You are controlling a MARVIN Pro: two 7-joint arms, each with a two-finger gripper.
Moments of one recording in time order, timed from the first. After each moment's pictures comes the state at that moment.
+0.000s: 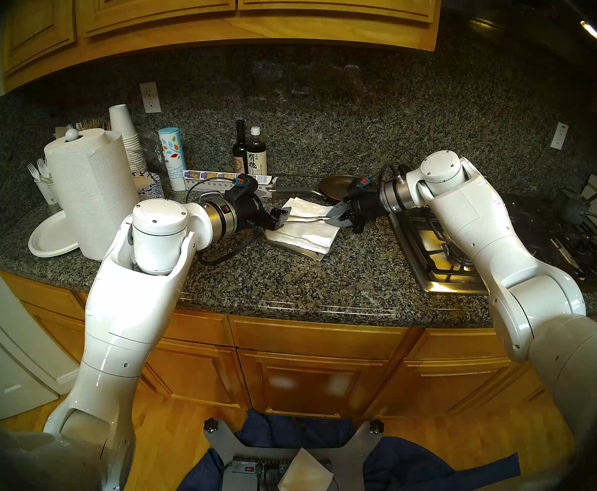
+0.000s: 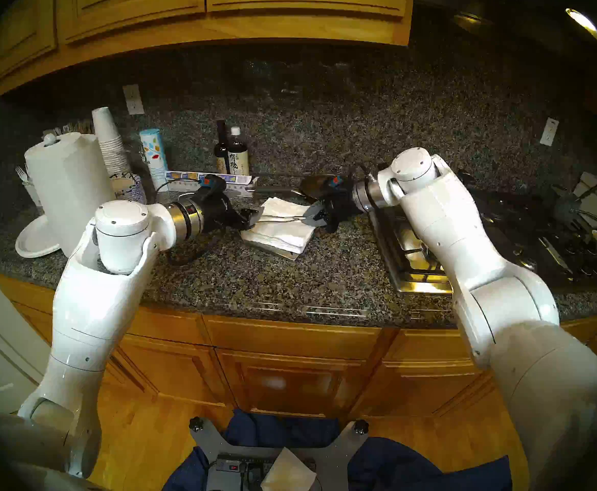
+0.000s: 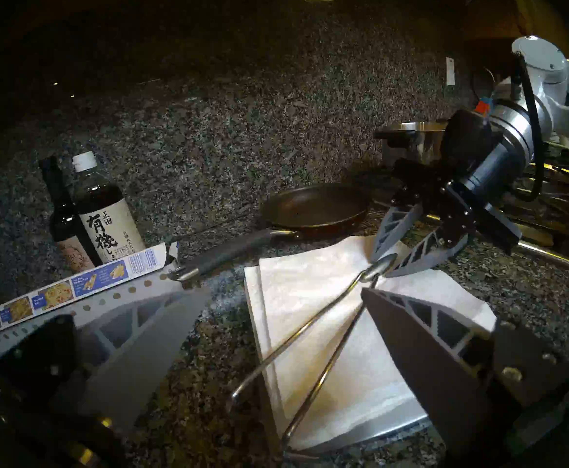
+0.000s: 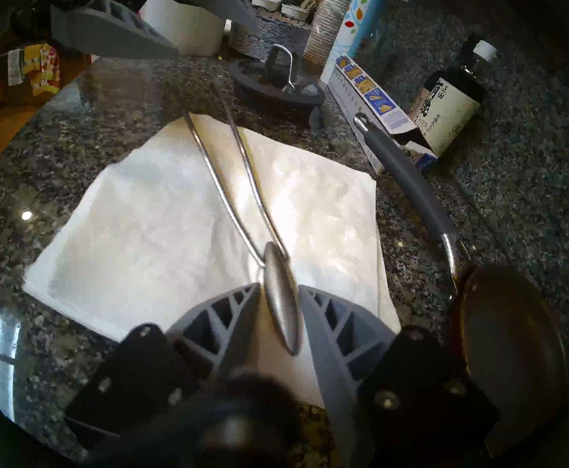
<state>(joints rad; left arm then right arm) 1.28 -1.26 -1.44 -1.84 -0.08 0.64 -0.56 -0.57 -1.19 1.11 -0.86 -0.12 0.08 1.30</state>
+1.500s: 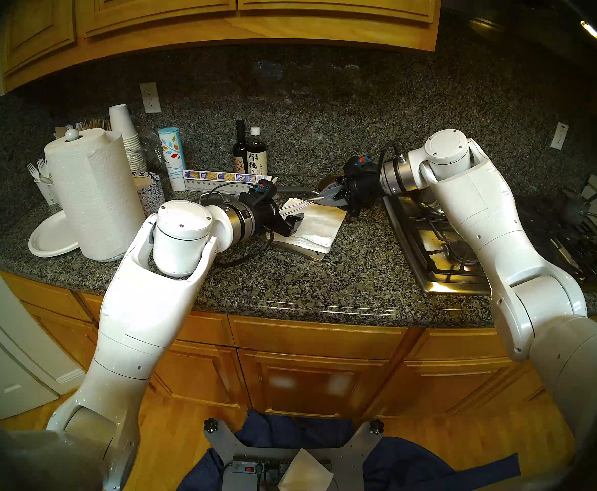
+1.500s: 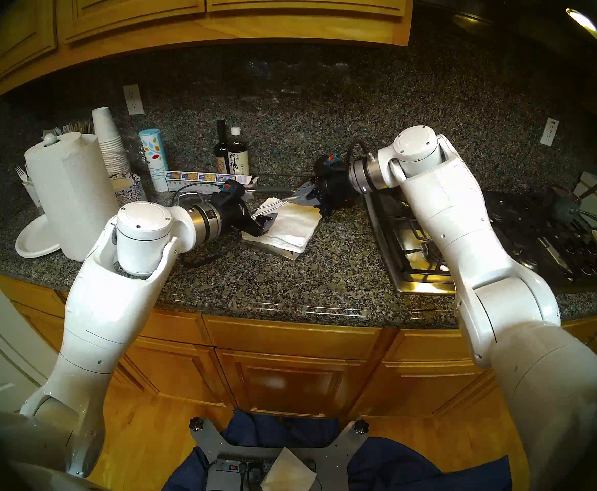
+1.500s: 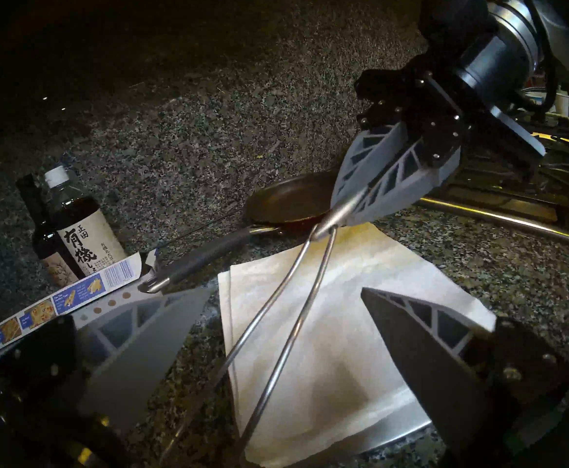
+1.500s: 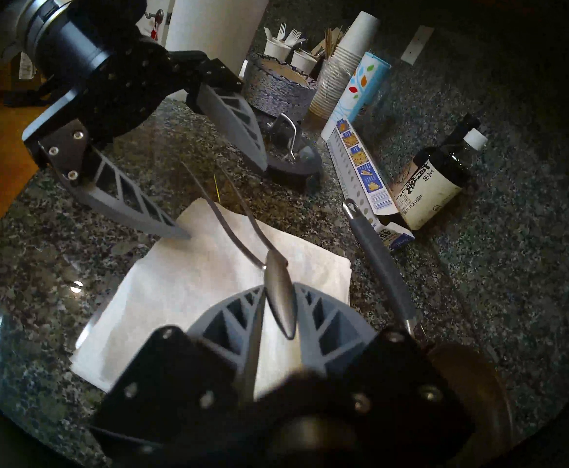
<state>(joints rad) 1.24 -1.28 -1.32 -1.83 0.02 0.64 -0.49 -0.58 -1.18 1.16 -1.05 -0.08 0.11 1.33</state>
